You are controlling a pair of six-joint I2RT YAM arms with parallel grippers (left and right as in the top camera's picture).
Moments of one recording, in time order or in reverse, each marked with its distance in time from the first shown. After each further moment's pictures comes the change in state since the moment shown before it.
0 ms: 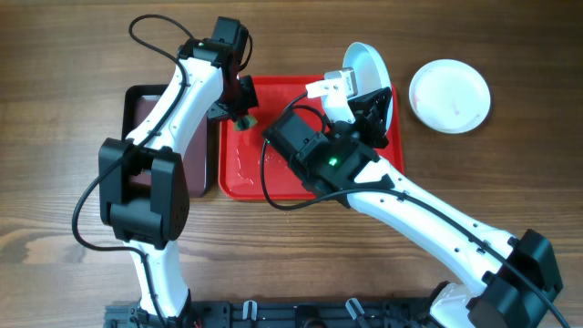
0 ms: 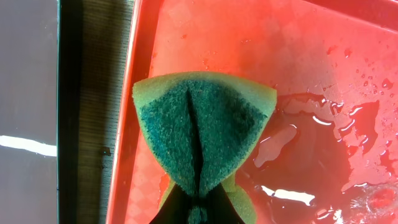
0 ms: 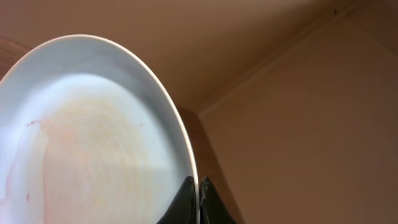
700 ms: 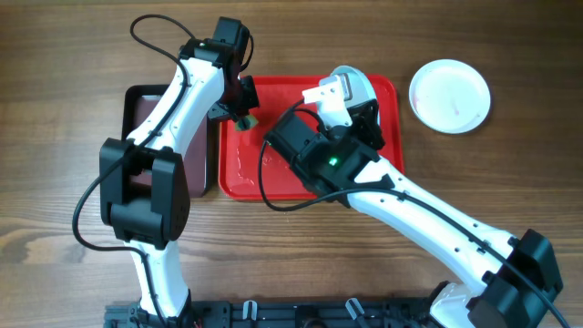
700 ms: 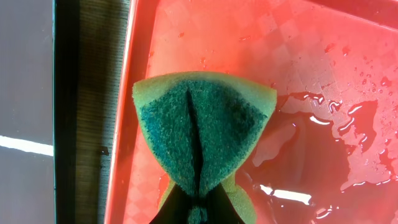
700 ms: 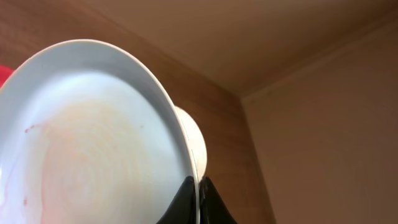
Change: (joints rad) left arm -0.005 0.000 0.000 0.000 0.000 0.000; right arm -0.010 0.000 0.000 -0.060 -0.242 -0.001
